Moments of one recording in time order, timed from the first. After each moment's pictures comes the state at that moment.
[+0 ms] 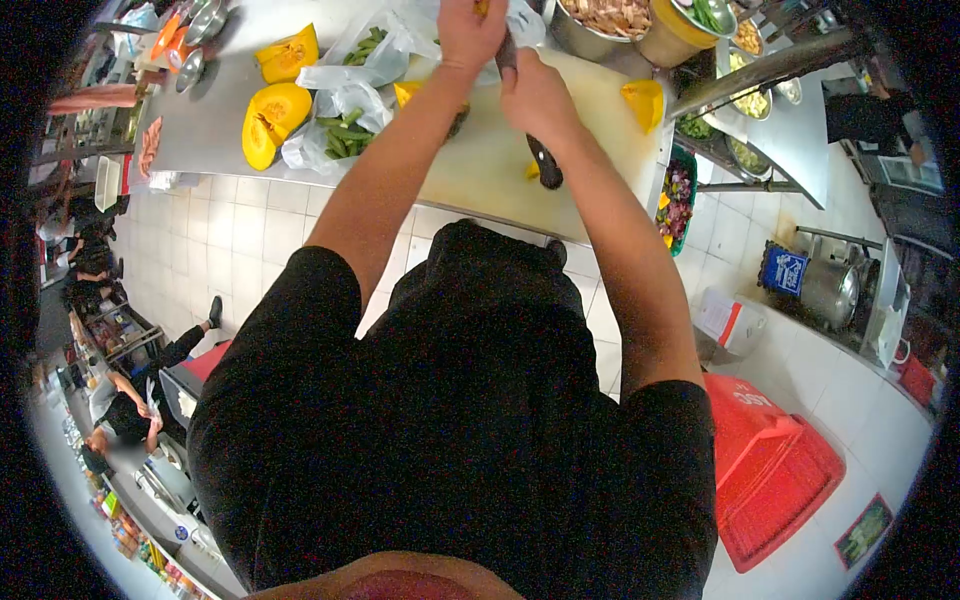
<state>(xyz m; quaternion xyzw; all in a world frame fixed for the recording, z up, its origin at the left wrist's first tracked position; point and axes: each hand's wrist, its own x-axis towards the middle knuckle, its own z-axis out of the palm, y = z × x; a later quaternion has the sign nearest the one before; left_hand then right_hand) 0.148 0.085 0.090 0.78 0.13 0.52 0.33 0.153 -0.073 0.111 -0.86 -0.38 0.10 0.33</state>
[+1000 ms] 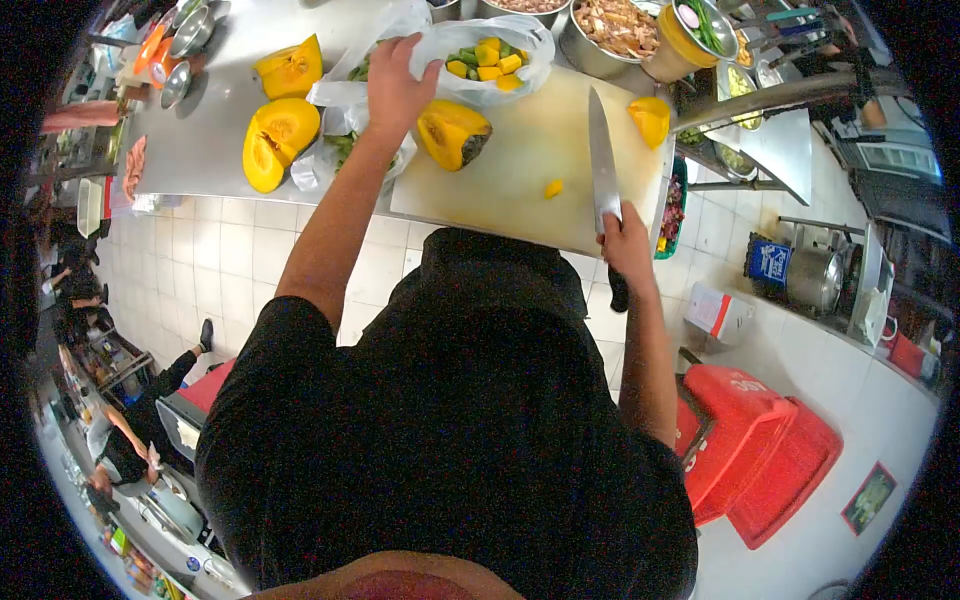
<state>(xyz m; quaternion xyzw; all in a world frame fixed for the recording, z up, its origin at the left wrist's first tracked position) 0.038 0.176 0.057 0.88 0.17 0.40 0.20 0.081 -0.239 0.077 -0.87 -0.11 0.24 0.42</state>
